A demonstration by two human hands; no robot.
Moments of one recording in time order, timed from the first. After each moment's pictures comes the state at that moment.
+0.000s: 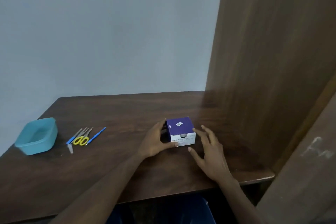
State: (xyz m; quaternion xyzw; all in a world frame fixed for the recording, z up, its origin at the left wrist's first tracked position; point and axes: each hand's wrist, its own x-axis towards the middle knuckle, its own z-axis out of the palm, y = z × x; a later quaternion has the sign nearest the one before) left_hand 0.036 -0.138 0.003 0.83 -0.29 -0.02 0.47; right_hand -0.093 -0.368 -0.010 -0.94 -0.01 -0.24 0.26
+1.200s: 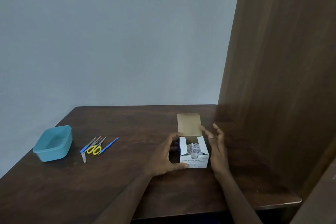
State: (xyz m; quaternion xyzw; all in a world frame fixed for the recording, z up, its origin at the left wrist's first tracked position) left_hand 0.028 -0.120 -0.006 0.80 -0.34 -0.02 0.49; right_hand -0.032 -0.341 0.004 -0.75 0.03 -0.28 0.60
